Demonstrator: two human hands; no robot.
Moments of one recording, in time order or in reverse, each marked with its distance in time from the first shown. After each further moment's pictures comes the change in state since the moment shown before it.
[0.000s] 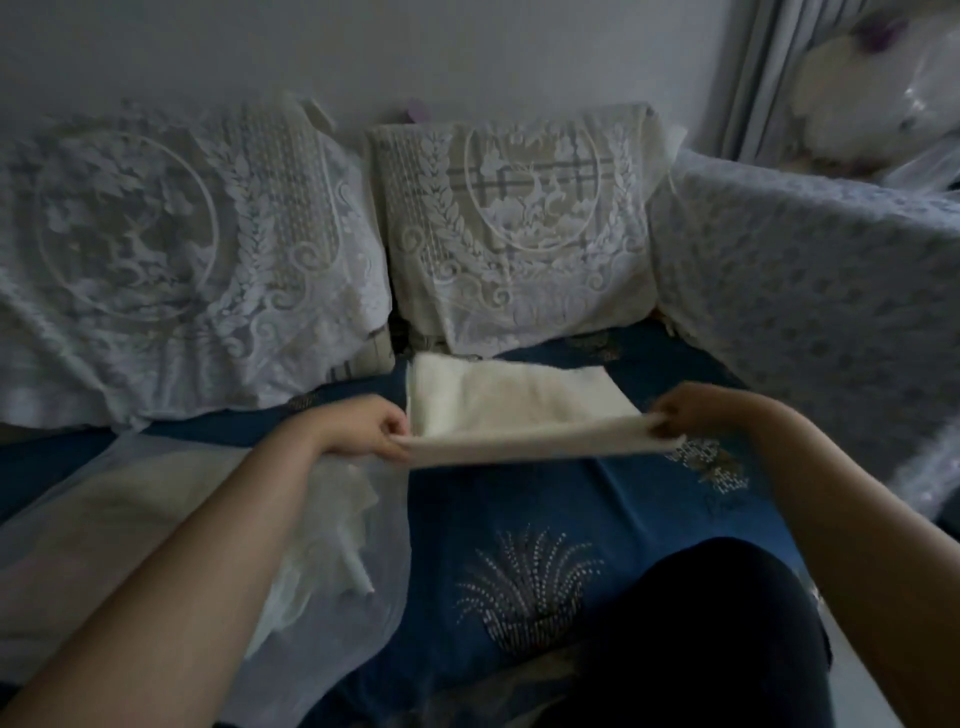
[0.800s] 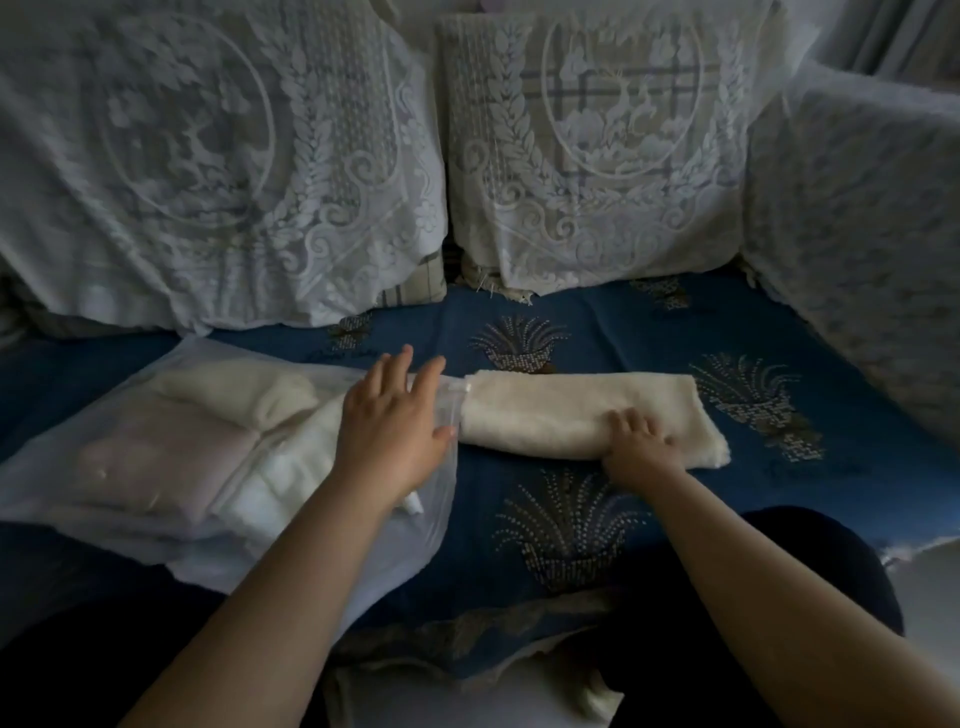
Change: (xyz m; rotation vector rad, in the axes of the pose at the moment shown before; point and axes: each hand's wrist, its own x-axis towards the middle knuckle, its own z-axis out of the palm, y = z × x) left_hand -0.076 0.025 0.082 0.237 0.496 -0.281; right_hand 0.051 -0.087 0.160 -0.007 0.055 0.154
